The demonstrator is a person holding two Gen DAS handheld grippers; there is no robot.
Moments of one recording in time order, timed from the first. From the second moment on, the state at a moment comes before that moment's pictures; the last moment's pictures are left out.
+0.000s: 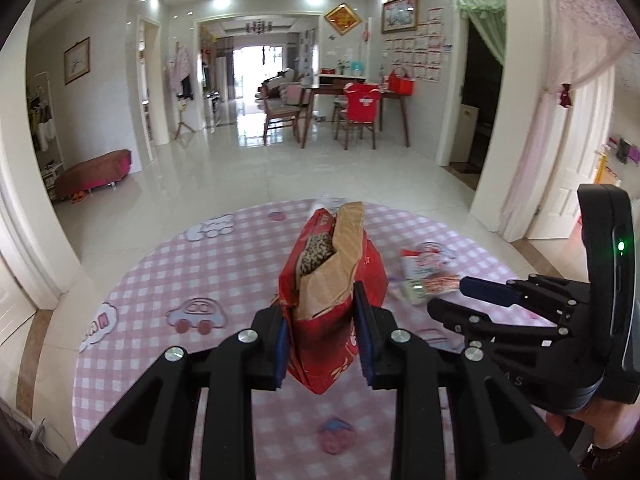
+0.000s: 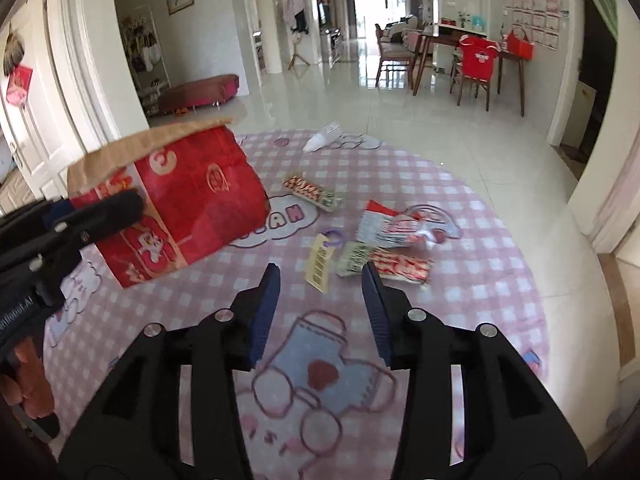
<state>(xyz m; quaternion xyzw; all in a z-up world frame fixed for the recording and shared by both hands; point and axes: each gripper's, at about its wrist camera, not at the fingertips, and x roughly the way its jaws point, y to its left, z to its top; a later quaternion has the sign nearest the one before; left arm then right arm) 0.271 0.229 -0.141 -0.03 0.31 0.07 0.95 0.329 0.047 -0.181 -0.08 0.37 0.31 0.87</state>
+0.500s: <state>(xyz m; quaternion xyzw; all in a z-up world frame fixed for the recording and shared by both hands) 0.299 0.256 -0.163 -0.04 0.33 0.06 0.94 0.377 0.090 -0.225 -0.14 0.41 0.28 0.85</state>
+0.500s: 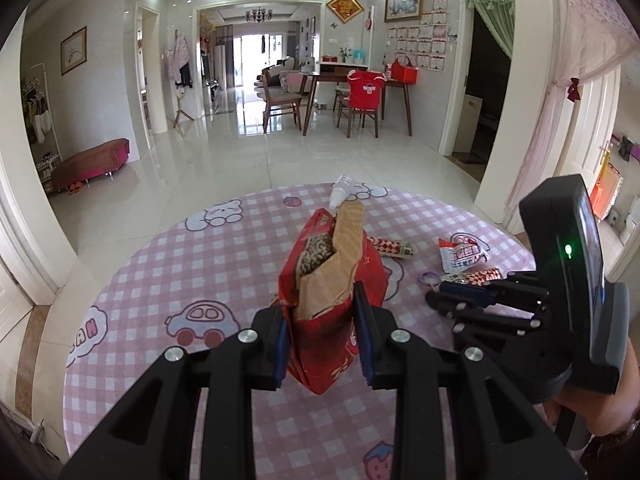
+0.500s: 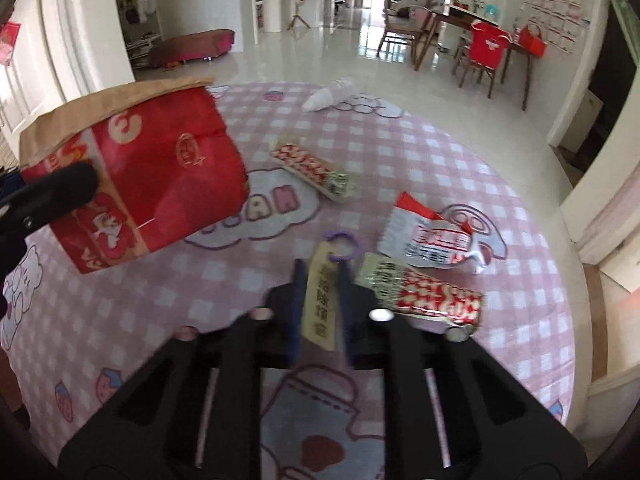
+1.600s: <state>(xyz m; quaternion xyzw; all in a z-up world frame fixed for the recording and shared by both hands) 0.298 0.236 -0.158 -0.03 0.33 0.06 0.94 0.379 0.079 -0.216 -0.08 0.40 0.29 0.87</state>
